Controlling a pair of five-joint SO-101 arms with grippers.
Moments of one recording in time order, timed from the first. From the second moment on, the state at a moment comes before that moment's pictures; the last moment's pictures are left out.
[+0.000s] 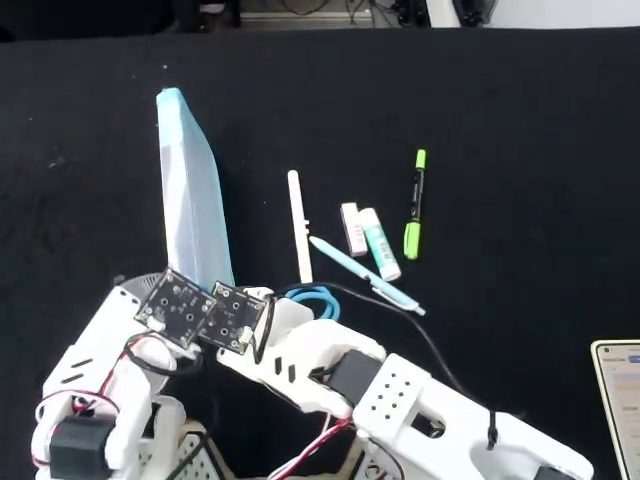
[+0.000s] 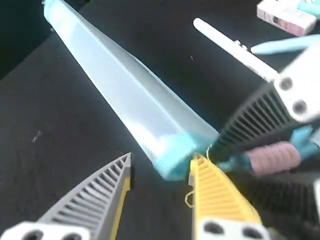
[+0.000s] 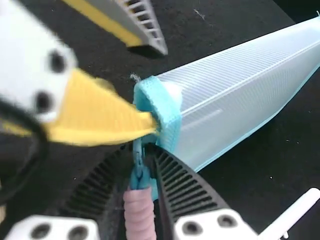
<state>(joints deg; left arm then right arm) 0.1 -104.8 65.3 81.0 -34.8 -55.1 -51.6 76.8 15.3 15.0</state>
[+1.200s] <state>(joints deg) -3.3 -104.0 66.4 69.2 -16.9 -47.0 -51.6 74.2 14.8 15.0</state>
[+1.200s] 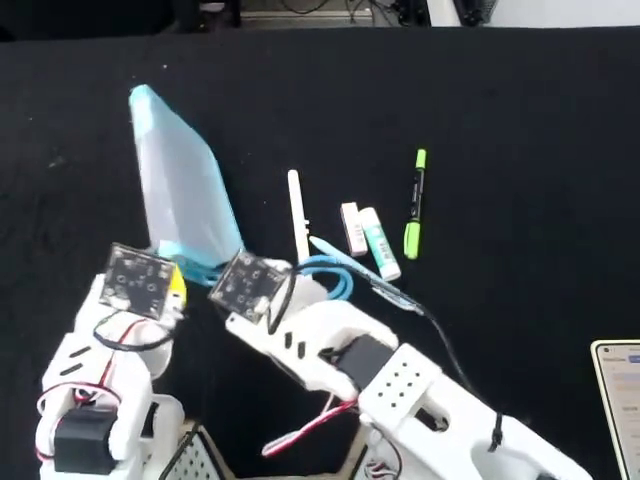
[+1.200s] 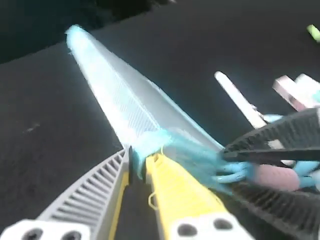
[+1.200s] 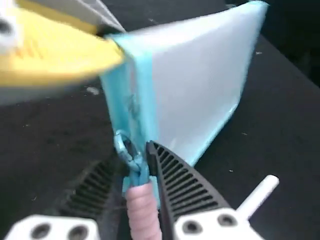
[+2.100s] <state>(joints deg) -14.7 -80.6 43.0 77.7 -15.9 -37.0 -51.5 36.7 55.8 16.6</state>
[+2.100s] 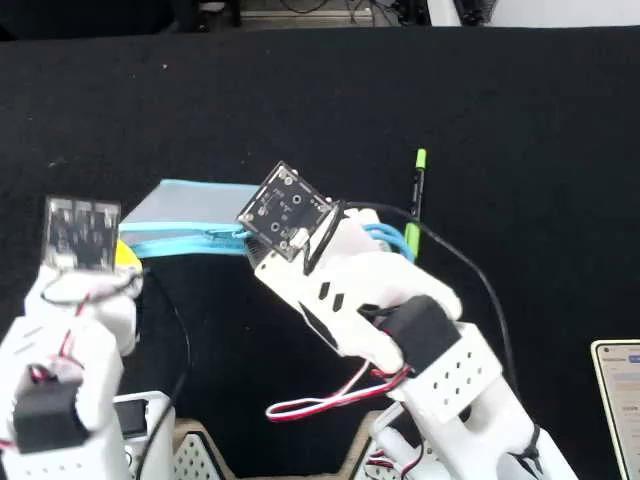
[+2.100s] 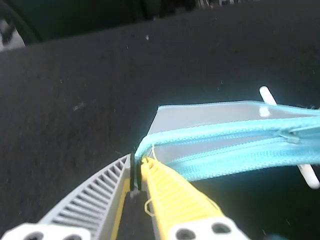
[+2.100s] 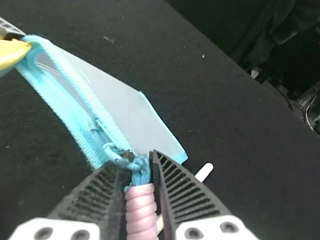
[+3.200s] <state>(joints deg) -11.4 -39.0 10.7 96.3 -15.9 -35.3 -36.3 16.3 69.3 22.0</state>
